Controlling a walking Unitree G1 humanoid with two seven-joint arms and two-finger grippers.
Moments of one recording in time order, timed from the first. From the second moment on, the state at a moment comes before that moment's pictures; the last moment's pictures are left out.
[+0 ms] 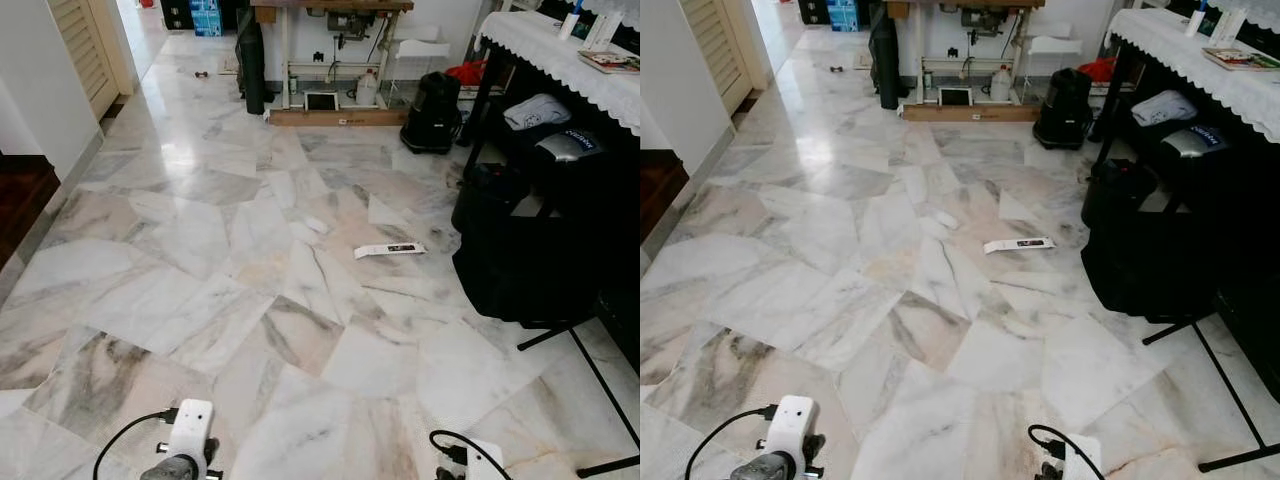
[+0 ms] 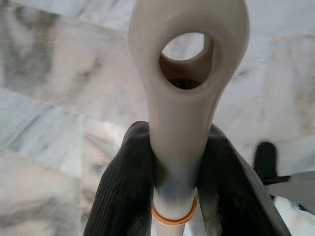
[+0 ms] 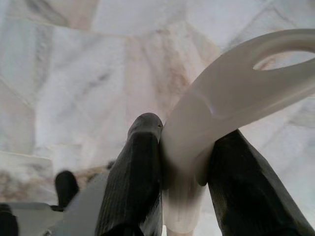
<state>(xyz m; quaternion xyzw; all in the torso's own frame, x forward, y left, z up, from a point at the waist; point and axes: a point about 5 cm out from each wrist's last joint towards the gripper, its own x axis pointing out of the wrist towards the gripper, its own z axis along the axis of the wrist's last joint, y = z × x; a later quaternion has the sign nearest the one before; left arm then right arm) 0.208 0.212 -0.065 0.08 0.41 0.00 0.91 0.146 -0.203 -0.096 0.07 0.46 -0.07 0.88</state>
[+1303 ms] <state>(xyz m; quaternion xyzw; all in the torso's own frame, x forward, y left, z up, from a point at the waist) 0.354 0.205 0.105 0.00 0.00 0.02 1.00 0.298 -0.287 0.091 -0.07 -0.05 -0.21 0.97</state>
